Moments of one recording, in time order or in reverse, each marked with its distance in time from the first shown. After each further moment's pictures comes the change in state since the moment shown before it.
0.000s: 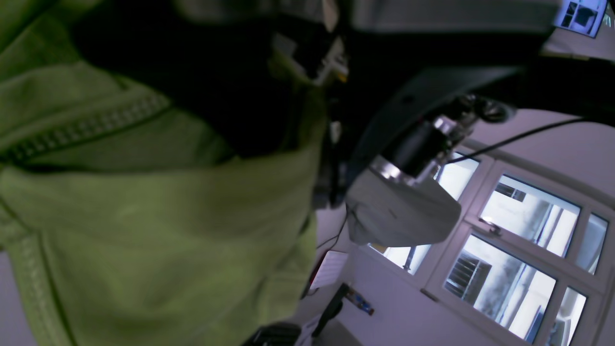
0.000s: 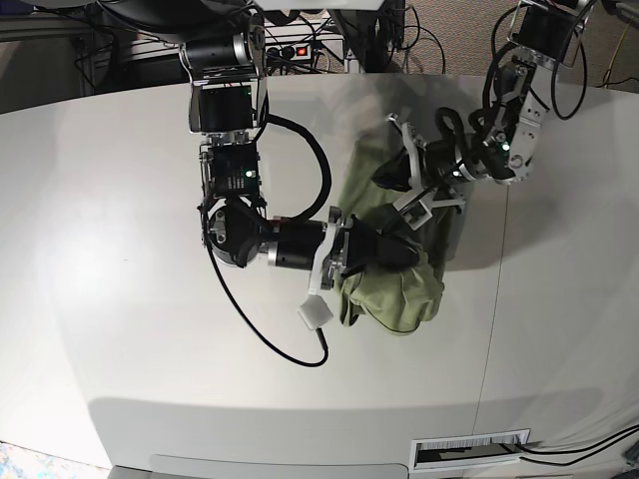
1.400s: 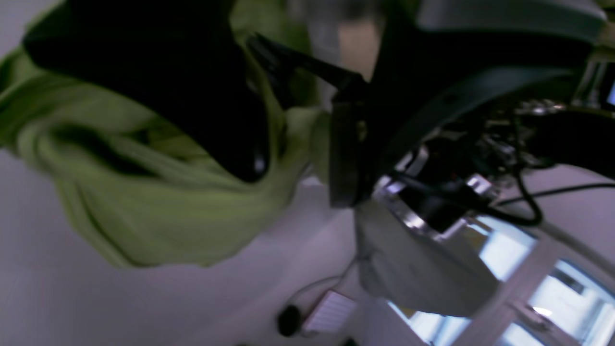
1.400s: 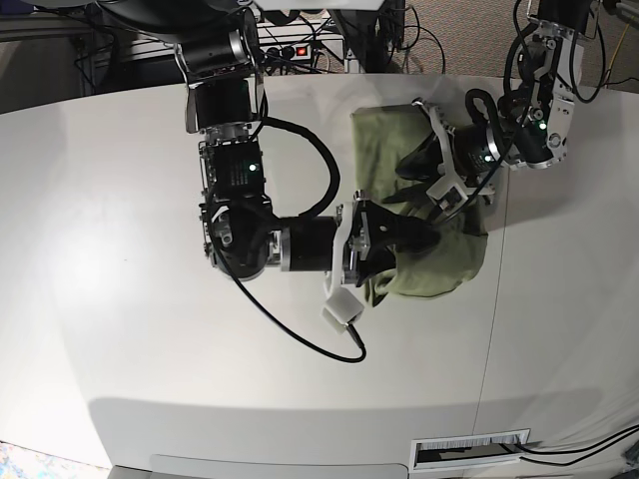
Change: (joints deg) left arm 7.8 -2.7 -8.2 10.5 -2.9 -2.4 6.4; right arm 0.0 0.8 -6.8 13.8 -2.2 0.1 -3.5
